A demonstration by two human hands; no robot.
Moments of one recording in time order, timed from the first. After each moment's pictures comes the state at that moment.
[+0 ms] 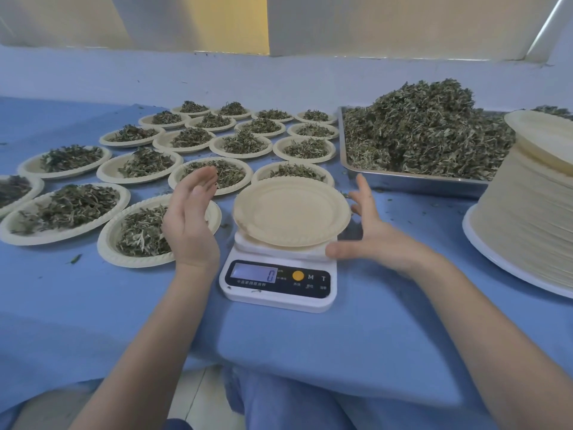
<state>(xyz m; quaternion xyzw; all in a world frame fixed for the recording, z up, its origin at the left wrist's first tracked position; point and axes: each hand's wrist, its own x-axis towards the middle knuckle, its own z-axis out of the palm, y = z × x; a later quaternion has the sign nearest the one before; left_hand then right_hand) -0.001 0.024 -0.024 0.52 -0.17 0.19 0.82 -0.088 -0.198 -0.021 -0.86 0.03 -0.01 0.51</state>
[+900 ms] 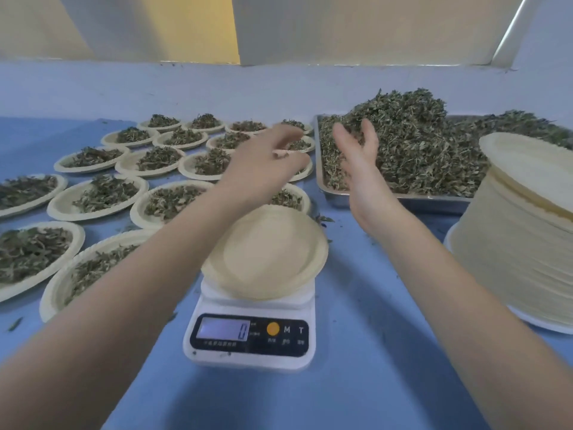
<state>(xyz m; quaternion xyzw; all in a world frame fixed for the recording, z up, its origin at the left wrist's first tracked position) 0.042 -0.072 0.081 0.81 -0.37 0.04 0.44 -0.014 -0.213 0.057 -0.66 0.10 -0.28 0.69</state>
